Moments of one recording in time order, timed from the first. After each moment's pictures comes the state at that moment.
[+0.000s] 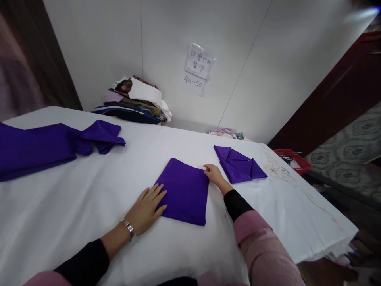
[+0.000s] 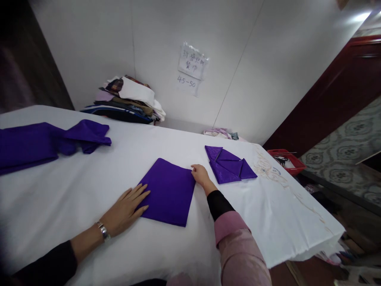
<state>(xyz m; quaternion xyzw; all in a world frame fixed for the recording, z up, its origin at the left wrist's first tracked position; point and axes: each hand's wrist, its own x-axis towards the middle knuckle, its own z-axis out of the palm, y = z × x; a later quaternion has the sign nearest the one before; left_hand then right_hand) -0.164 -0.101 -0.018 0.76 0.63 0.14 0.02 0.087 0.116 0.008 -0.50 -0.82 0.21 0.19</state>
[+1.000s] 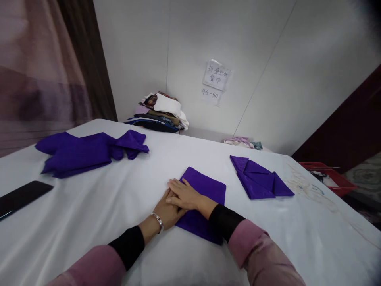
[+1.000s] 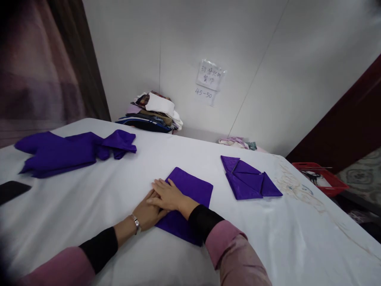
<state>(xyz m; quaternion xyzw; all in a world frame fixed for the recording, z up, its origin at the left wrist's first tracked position) -0.153 -0.078 -0.011 0.74 0.66 0.16 0.02 -0.055 0.014 0.029 -0.12 -0.97 0.22 0.03</state>
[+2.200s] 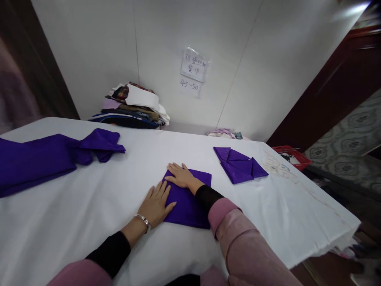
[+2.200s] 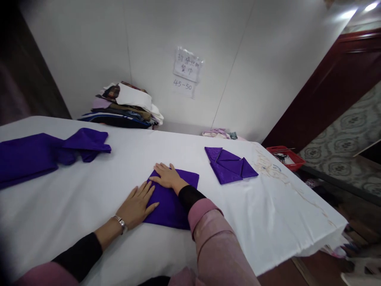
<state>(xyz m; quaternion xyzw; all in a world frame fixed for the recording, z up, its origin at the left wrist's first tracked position) -0.158 -0.070 -0.024 0.74 0.66 0.13 0.01 -0.050 0.084 0.002 -0.26 -0.95 0.13 0.05</state>
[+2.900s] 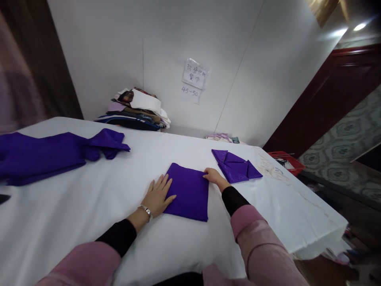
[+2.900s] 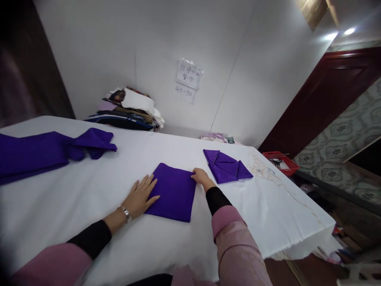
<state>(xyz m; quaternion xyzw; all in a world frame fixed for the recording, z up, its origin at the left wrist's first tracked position) -0.157 -0.074 -0.009 0.73 0.66 0.17 0.00 0.080 0.107 0.026 -0.54 -0.83 0.15 0.05</state>
